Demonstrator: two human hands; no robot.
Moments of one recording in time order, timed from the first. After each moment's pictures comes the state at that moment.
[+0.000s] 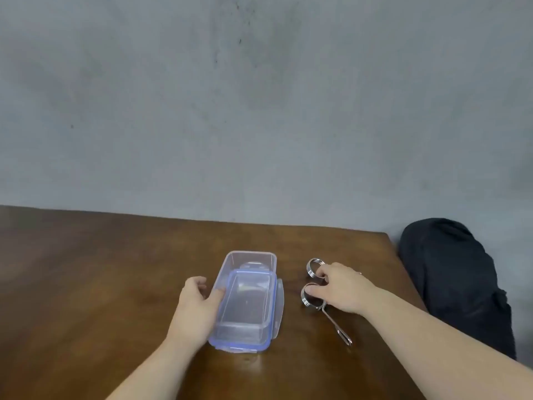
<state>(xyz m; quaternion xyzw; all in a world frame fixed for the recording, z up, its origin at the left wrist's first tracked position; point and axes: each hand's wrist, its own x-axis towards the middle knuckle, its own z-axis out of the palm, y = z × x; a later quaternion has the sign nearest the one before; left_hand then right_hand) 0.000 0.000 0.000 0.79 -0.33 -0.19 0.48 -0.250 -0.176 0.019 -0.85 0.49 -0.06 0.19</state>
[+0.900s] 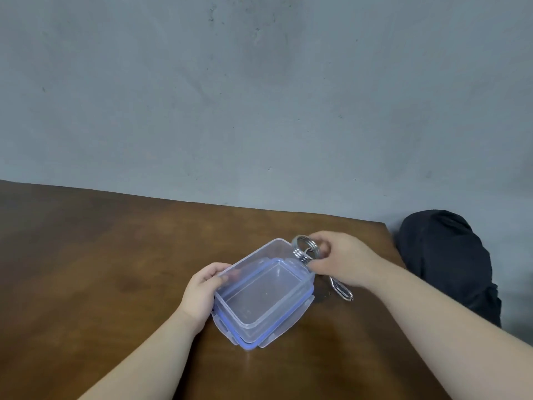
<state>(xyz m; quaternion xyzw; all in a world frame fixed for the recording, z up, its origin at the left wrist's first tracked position) 0.012 -0.049 -0.033 0.62 -0.34 -0.39 0.59 -0.246 -0.180 0.069 -0.84 0.43 -0.14 0.28</state>
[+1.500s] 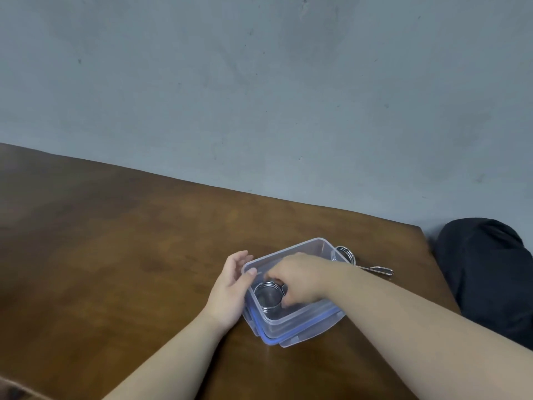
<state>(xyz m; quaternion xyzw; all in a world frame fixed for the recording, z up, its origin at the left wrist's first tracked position) 0.008 -0.041 -0.054 0.63 -0.37 -0.33 0.59 -0.129 -0.159 0.031 -0.97 0.16 0.15 0.08</state>
